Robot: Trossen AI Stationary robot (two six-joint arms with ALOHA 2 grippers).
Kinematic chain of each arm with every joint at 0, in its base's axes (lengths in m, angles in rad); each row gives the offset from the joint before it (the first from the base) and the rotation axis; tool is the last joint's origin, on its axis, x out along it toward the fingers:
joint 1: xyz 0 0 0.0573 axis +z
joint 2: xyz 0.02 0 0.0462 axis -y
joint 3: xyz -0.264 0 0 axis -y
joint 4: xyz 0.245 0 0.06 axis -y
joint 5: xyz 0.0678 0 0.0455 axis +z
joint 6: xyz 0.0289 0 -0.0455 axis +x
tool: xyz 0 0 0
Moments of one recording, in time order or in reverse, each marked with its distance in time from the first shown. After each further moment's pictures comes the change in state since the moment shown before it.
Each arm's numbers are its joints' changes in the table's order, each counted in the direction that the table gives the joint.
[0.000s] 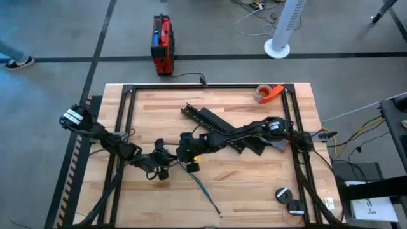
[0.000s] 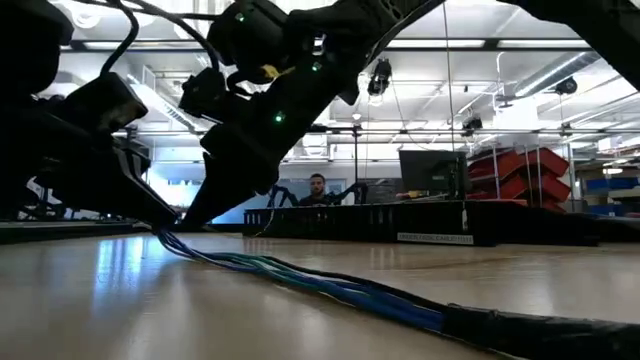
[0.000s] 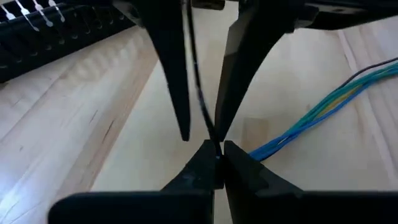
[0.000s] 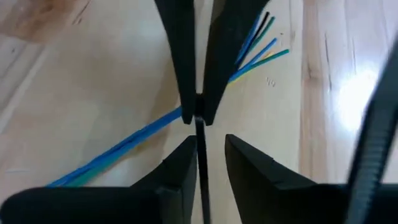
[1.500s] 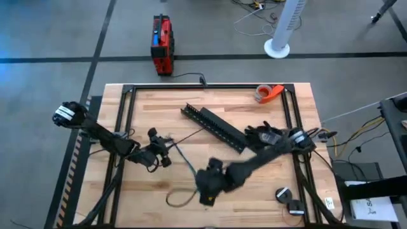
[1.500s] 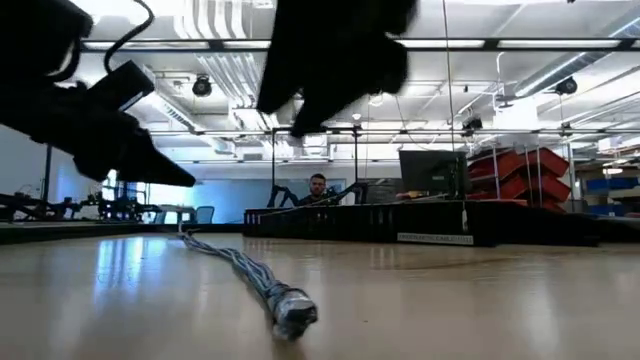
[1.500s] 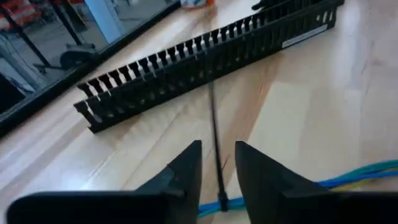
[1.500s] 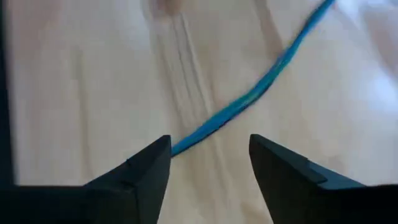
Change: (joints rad) left arm 0.127 0.212 0.000 -0.170 0.205 0.043; right arm 0.410 0.175 -0.001 -0.457 -0.347 0.946
